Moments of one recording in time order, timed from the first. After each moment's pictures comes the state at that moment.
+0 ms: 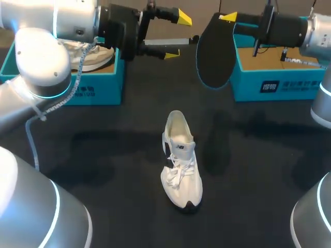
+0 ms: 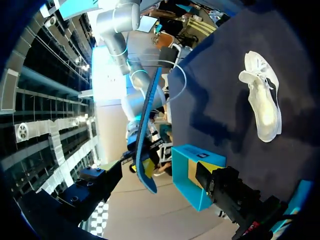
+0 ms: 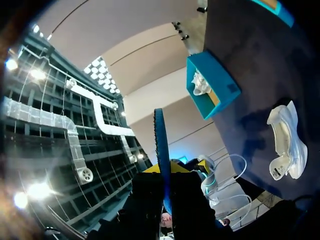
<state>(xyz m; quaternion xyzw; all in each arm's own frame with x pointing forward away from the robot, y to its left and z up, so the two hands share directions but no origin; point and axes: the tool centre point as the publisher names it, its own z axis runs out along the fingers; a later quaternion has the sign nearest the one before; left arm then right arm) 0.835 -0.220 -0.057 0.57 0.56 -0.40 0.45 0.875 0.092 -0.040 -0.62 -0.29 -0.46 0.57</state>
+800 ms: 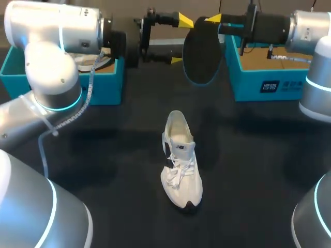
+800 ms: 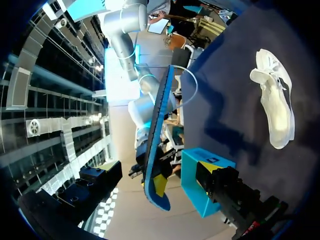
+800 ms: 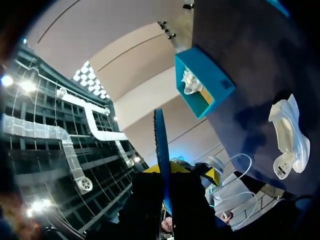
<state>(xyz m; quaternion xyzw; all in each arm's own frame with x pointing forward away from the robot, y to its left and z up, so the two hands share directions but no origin) 0.835 -0.229 -0.068 0.53 0.53 -0.45 0.48 0.898 0.126 -0.054 -0.65 -0.28 -0.41 0.58</state>
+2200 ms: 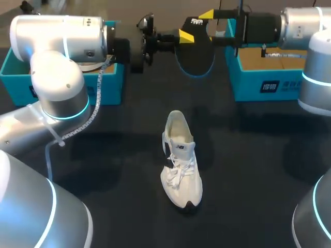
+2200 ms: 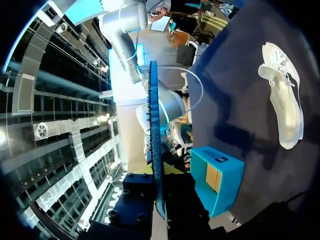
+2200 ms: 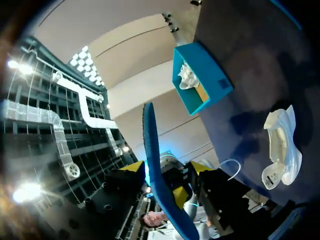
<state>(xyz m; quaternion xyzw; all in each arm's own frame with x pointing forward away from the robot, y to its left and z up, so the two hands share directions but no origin) 0.827 -0.236 -0.061 0.52 0.51 -0.46 0.51 0.881 0.137 -0.070 -0.62 -0.36 -0.41 0.56</state>
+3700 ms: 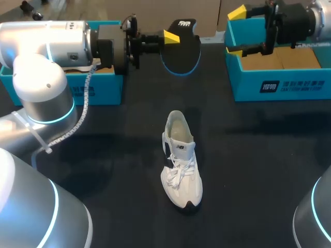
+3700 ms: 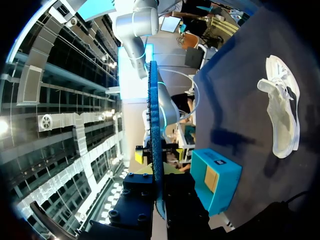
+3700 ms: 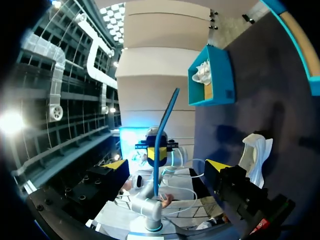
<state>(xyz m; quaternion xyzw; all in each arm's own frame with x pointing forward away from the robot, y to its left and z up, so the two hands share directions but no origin) 0.821 -0.205 -0.056 0.49 0.52 -0.48 0.50 0.838 0.068 -0.060 -0.50 -0.54 -0.46 0.49</state>
